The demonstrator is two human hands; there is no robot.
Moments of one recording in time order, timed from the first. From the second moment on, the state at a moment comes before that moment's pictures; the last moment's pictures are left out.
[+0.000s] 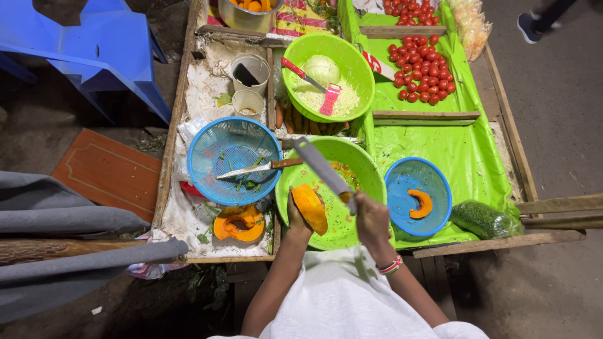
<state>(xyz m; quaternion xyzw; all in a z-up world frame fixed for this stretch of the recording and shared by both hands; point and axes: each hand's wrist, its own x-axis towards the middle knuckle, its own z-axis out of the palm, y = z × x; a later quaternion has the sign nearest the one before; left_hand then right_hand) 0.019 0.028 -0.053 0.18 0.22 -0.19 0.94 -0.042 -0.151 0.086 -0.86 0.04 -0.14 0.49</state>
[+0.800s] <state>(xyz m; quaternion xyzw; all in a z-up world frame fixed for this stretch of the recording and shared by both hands) -0.023 0.009 0.027 0.32 0.13 -0.26 0.90 -0.086 -0.165 0.087 -0.89 0.23 -0.05 0.38</state>
